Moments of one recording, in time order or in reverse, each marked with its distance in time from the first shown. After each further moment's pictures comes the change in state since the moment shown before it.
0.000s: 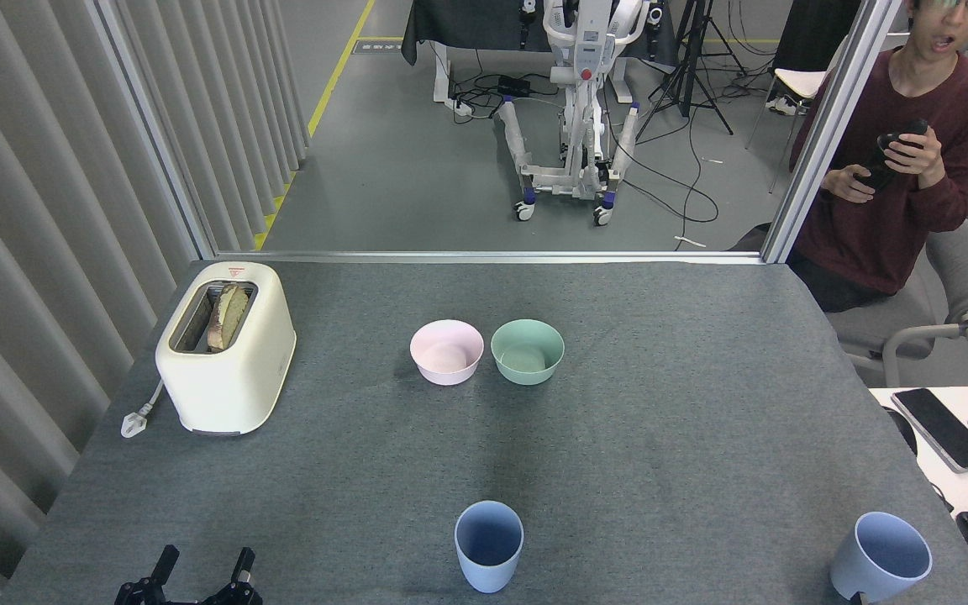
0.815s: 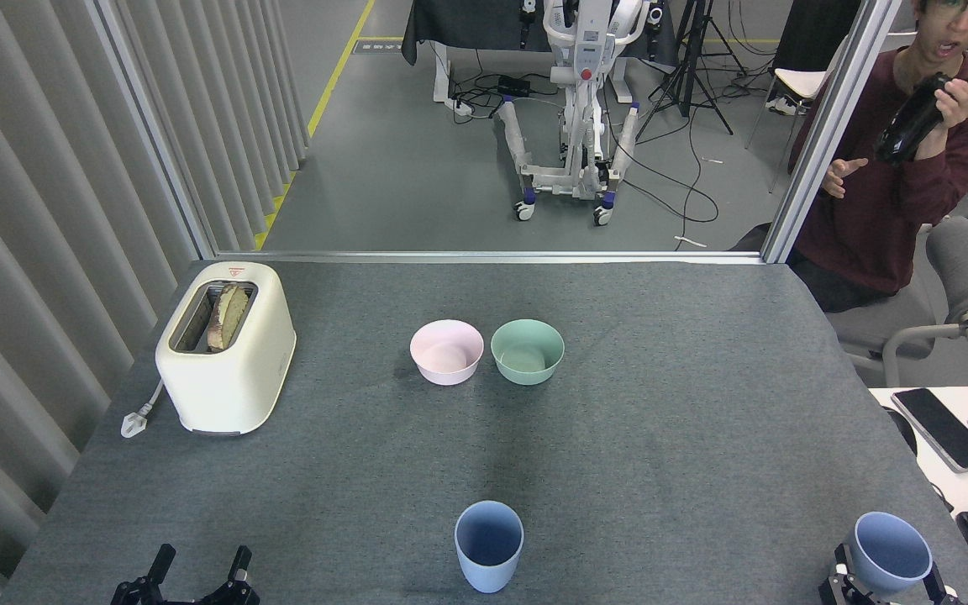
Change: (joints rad) left arm -0.004 0.002 0.001 0.011 0.000 0.004 0.028; right arm -0.176 -0.057 0.041 0.197 0.016 0.034 -0.004
